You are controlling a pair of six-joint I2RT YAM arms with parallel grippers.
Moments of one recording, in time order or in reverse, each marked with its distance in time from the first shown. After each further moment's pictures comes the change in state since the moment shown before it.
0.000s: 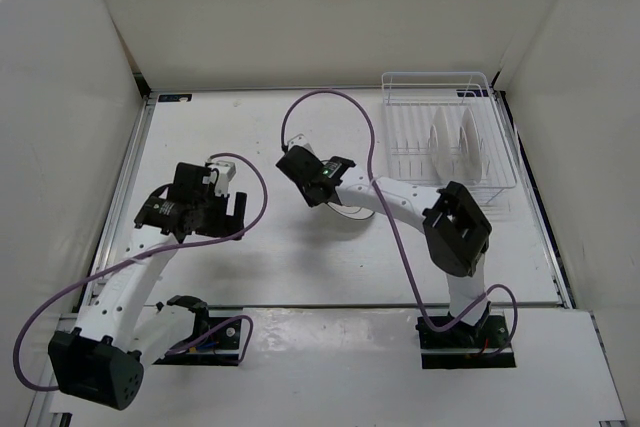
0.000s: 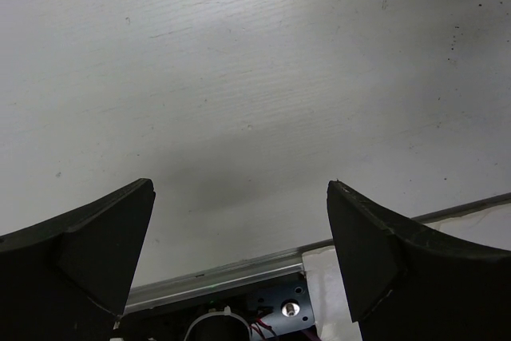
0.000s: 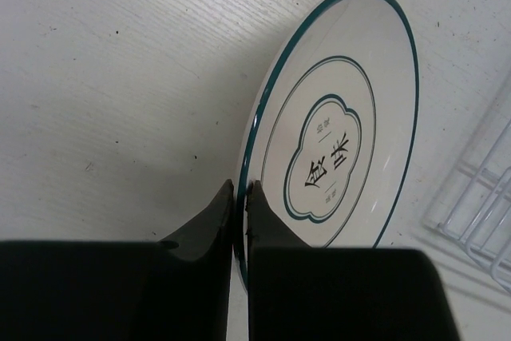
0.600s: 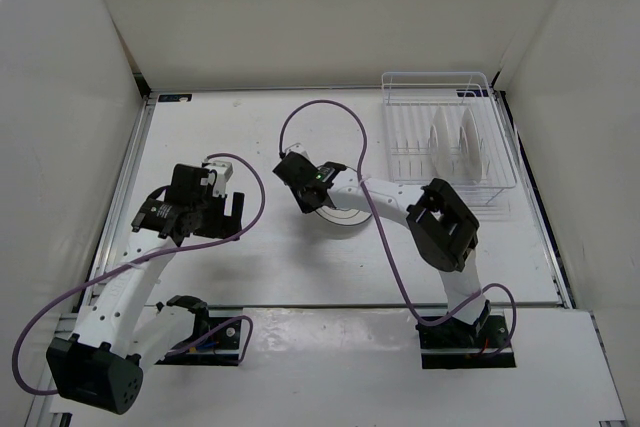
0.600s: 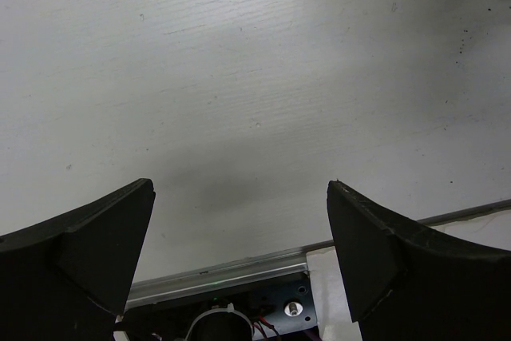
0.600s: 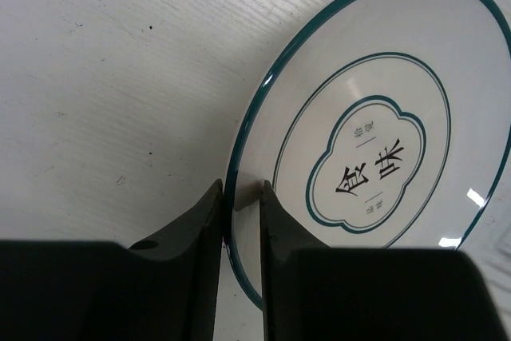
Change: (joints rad) left arm 0.000 -0.028 0.003 -0.016 -0.027 -0.008; right arm 0.000 0.081 -0.011 0.061 -0.085 0.072
